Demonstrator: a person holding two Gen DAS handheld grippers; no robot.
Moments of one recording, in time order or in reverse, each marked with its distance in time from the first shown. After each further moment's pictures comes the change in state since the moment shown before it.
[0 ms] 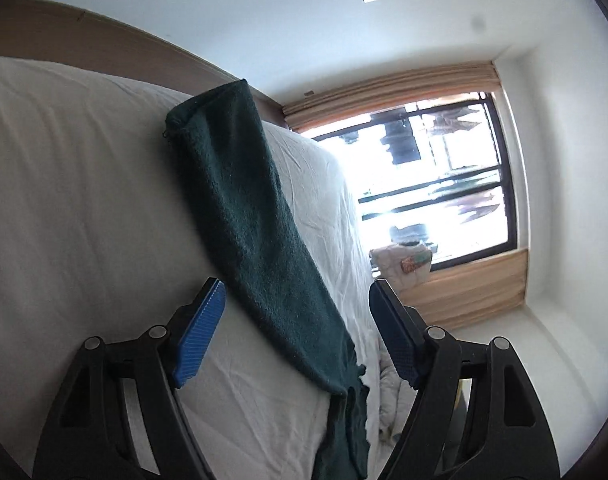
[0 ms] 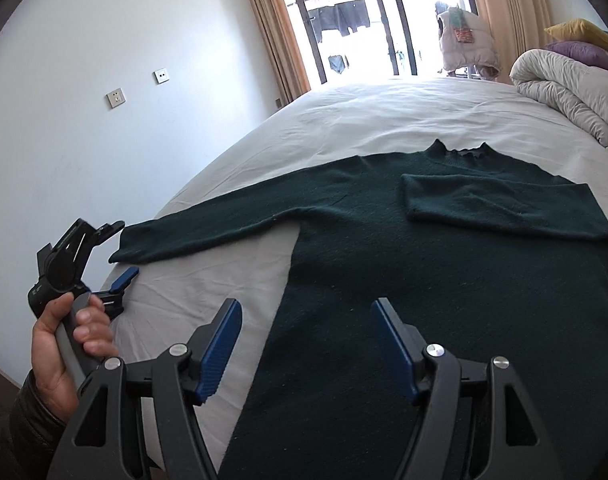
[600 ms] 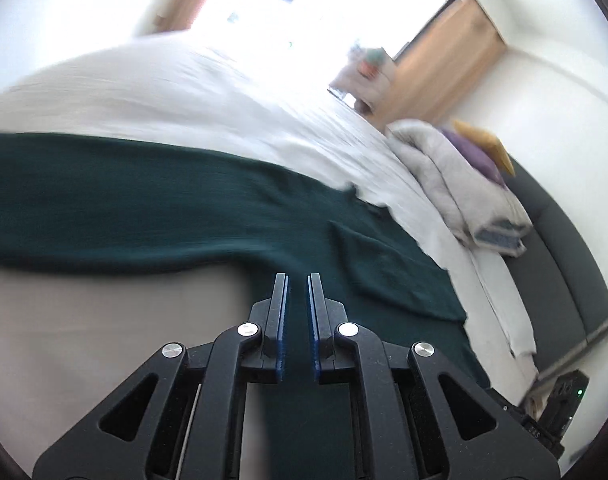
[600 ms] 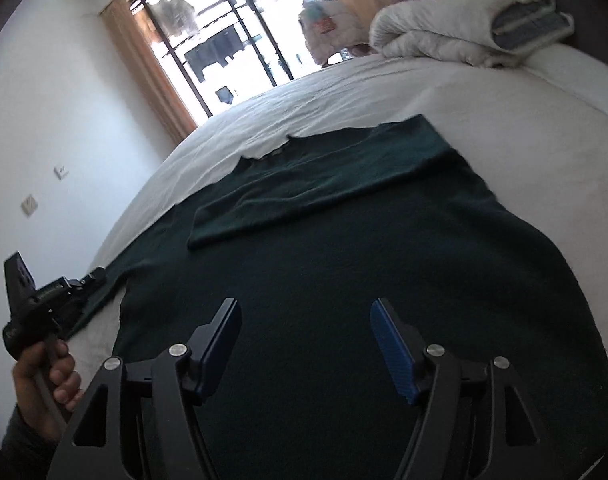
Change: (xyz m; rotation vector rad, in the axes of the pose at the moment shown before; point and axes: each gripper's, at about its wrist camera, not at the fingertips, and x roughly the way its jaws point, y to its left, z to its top) left arm 0.103 -0.128 -0.164 0.758 0.433 0.065; right arm -0.056 -0.187 -0.019 0.325 -0.080 -0.197
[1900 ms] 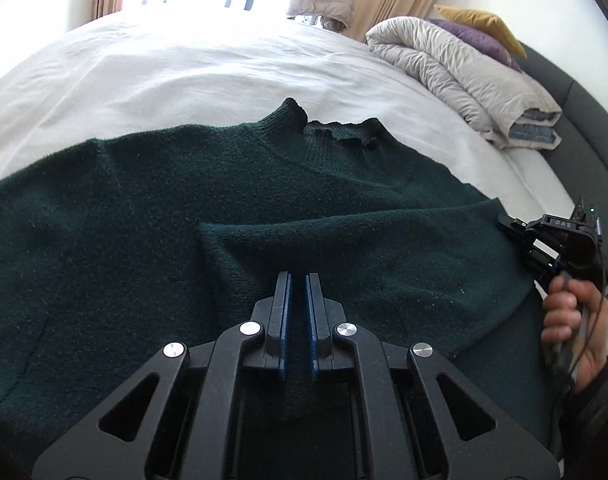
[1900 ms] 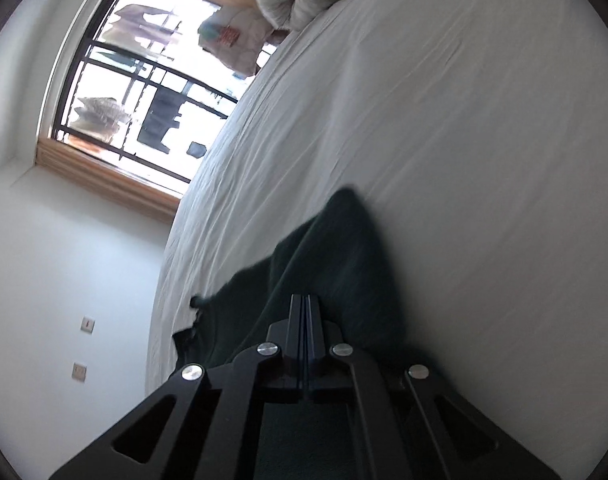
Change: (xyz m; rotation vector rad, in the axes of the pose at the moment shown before) left arm 0.232 -0.121 -0.002 0.330 0.251 0.081; right arm 0.175 -0.210 0.162 0.585 -0.005 0.169
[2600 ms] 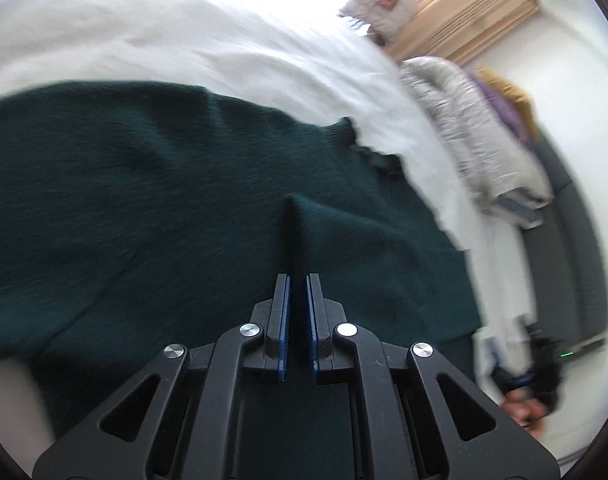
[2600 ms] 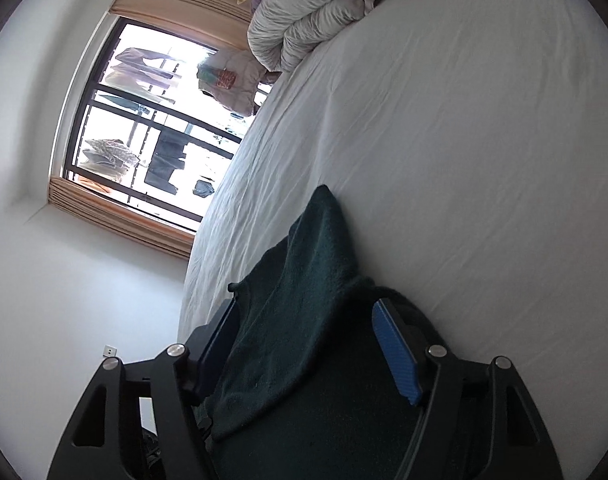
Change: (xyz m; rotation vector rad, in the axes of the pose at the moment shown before) left arm -0.057 0.062 -0.004 -0.326 0.062 -0.075; right arm -0.114 -0.002 -0.054 0.064 -0.108 0.070
